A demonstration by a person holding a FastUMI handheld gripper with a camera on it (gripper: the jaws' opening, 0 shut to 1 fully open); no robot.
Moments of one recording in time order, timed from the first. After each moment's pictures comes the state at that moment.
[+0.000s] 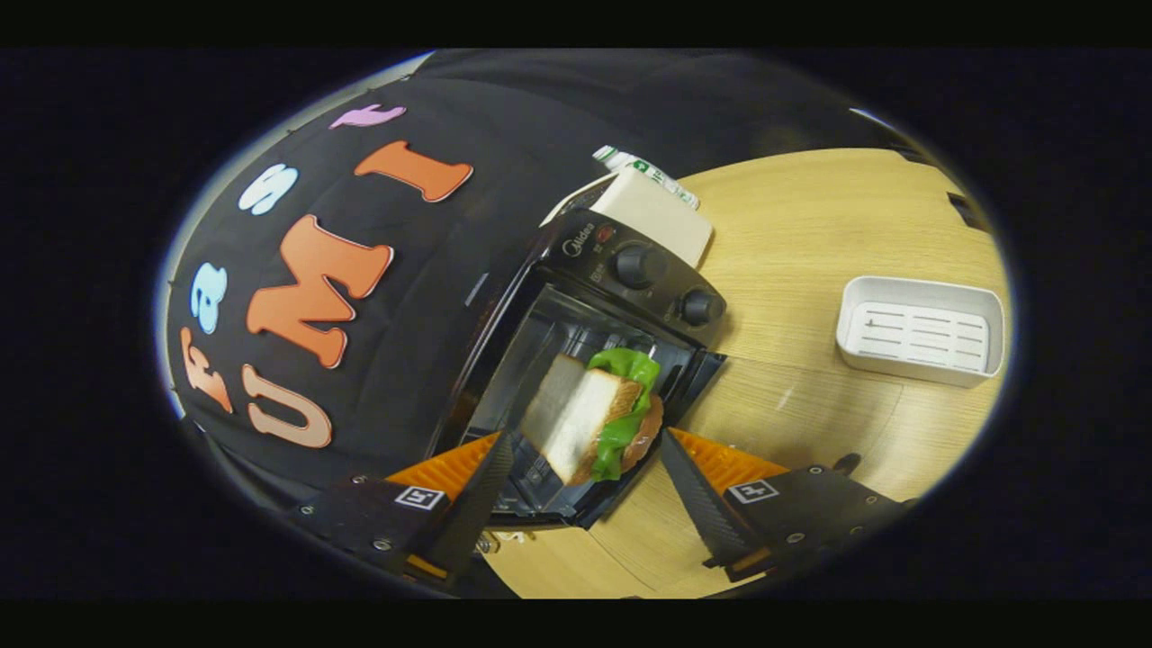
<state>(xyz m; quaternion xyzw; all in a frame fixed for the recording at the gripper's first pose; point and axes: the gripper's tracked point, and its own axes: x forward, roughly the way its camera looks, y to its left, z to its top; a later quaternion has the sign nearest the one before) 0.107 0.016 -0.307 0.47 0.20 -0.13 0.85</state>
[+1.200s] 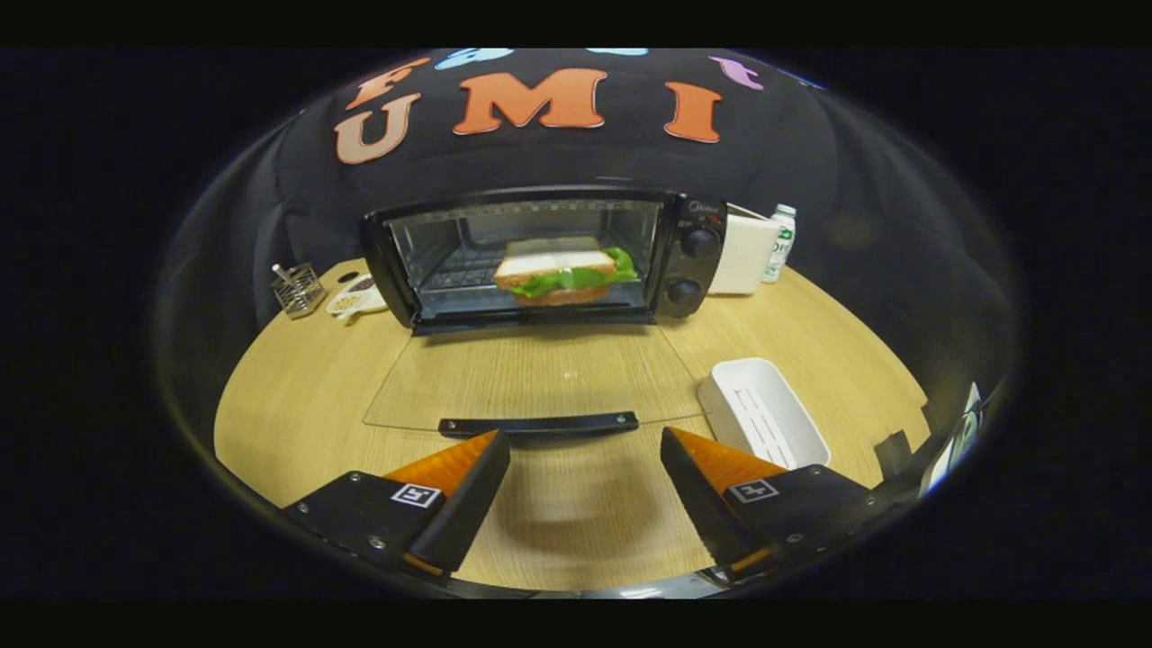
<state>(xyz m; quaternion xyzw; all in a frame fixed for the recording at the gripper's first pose) -0.045 -0.007 -0.379 -0.04 0.34 -0.03 0.94</state>
